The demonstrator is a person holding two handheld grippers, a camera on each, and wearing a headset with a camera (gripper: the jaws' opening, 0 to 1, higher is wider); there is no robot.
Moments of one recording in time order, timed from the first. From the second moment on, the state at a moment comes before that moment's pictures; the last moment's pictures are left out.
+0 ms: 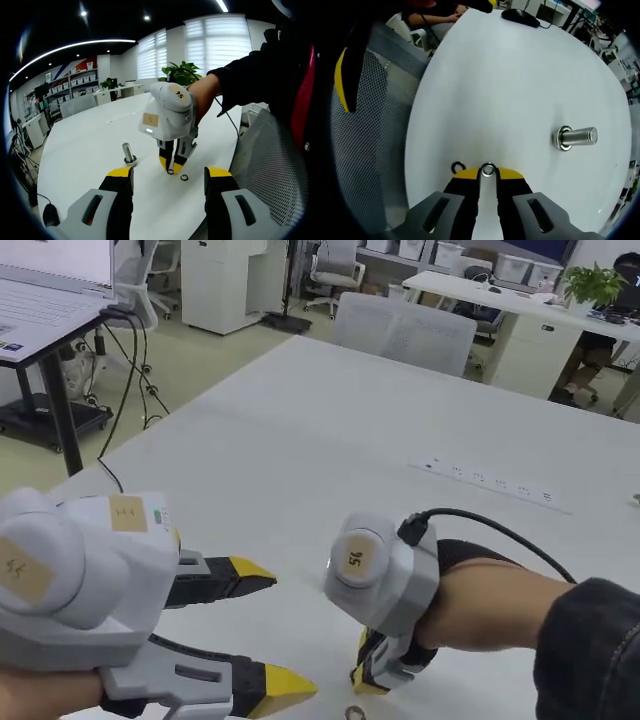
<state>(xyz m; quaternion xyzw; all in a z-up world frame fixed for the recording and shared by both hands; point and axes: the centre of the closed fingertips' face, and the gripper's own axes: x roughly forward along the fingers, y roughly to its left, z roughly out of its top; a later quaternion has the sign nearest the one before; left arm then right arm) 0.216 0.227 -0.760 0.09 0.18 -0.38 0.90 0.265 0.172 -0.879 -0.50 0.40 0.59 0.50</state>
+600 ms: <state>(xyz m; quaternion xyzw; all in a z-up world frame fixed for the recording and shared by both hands) 0.218 0.226 -0.760 0.09 0.18 -0.39 0.90 0.285 0.141 -0.849 -0.48 0.41 0.56 0.54</state>
